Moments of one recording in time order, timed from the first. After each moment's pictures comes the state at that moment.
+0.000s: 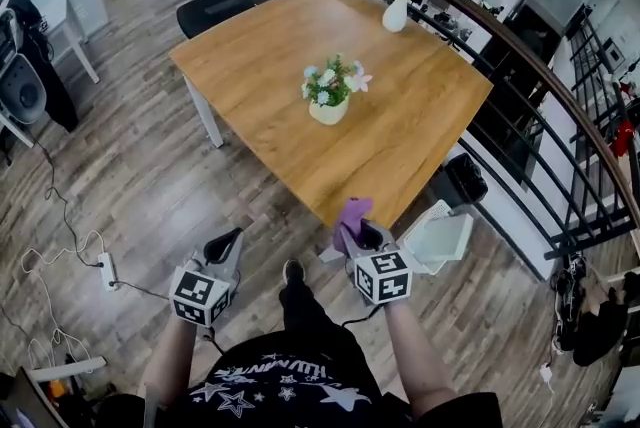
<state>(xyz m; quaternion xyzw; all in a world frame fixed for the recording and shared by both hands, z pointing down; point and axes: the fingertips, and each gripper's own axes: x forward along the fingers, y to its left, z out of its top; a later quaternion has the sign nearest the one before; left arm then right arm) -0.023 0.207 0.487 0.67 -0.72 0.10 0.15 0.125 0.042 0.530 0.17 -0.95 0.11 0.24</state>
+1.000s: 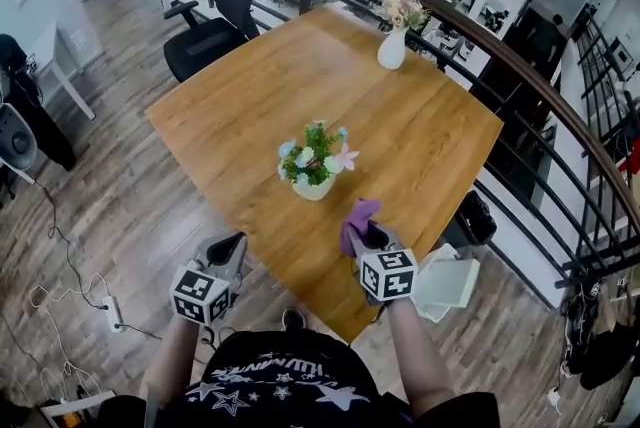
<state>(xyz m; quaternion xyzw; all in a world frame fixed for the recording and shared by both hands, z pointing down) -0.123 0.005 0.484 0.67 -0.71 0.10 0.18 0.034 -0.174 0.529 0.20 -0.94 0.14 0.23</state>
